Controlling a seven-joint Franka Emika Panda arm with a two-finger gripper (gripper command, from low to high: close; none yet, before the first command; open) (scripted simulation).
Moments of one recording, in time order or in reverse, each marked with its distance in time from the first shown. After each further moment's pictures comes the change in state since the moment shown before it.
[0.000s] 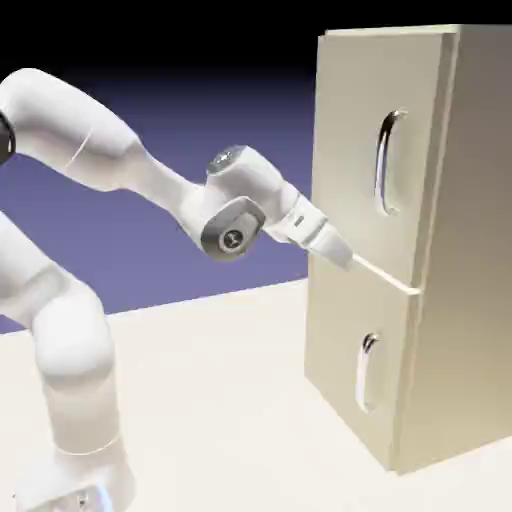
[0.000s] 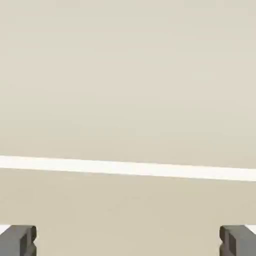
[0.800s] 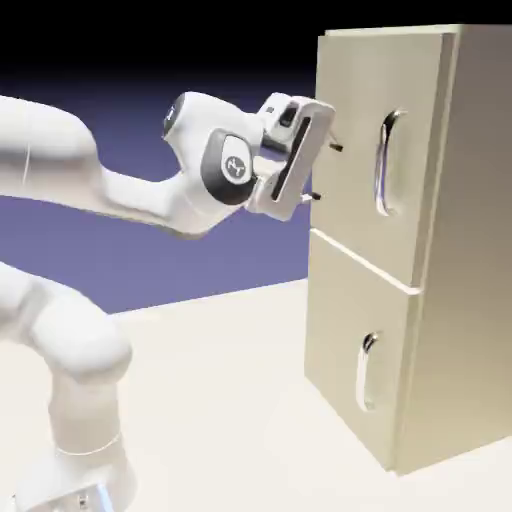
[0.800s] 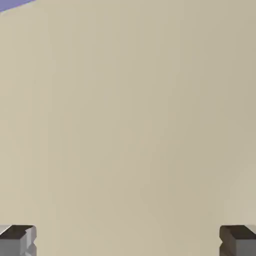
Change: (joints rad) arm 0.344 -0.308 -0.451 0.142 -1.044 -0.037 -0.838
